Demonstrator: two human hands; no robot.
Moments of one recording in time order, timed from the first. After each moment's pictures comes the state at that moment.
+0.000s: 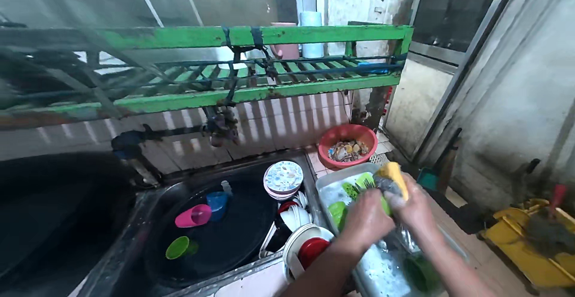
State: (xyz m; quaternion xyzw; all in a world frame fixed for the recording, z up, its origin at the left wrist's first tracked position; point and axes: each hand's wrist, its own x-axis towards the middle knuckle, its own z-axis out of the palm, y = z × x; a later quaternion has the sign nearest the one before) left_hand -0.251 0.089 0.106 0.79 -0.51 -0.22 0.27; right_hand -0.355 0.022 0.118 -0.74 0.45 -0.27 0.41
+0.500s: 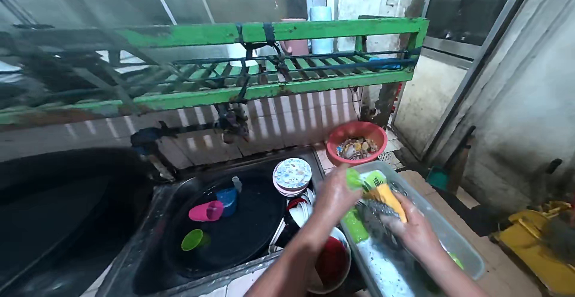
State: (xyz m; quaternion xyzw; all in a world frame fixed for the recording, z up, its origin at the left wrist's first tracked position) left_hand -0.168 0.118 0.112 0.82 -0.45 -0.11 0.33; right_hand -0.362 0.058 0.112 -0.81 0.39 -0.18 0.40
